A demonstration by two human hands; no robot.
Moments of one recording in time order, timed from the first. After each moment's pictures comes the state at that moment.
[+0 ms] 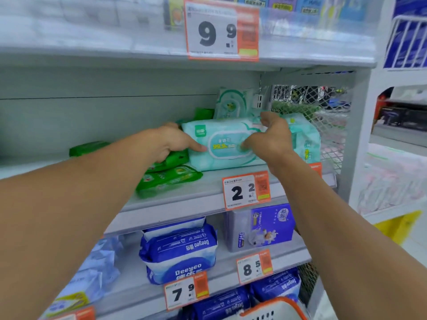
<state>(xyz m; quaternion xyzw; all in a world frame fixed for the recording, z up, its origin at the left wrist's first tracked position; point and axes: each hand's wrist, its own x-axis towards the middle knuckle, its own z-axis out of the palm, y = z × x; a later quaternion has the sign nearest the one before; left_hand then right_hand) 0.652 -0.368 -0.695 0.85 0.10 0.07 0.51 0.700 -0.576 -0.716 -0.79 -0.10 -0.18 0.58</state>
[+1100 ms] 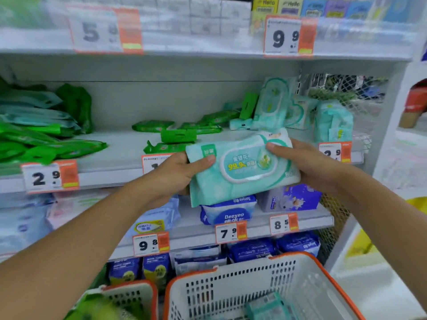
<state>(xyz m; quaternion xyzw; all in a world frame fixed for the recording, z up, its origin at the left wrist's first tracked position) 0.423 -0.336 -0.753 0.77 0.06 0.06 0.64 0.546 -0.584 -0.743 -0.73 -0.22 0.17 0.62</state>
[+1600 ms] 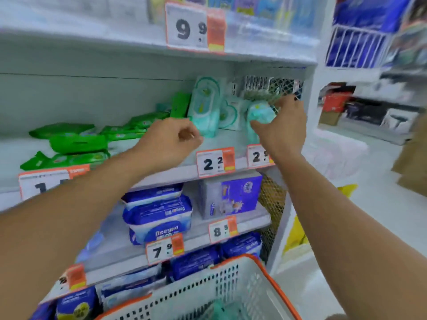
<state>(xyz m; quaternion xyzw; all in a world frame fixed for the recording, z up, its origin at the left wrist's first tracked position) 0.545 -0.428 -0.716 0.92 -0.11 0.25 0.30 0.626 -0.653 -0.711 -0.85 -0.01 -0.39 0.35</state>
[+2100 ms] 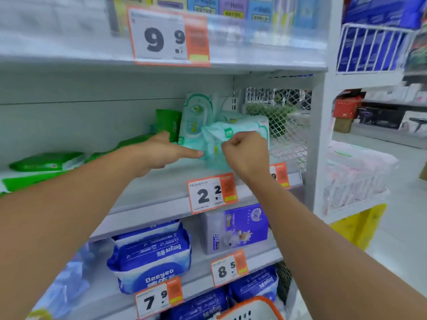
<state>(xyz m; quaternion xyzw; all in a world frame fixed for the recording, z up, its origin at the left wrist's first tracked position) 0.643 -0.416 -0.701 0.90 0.10 0.05 0.42 0.688 -0.603 -0.737 -0.85 -0.11 -0.25 0.45</state>
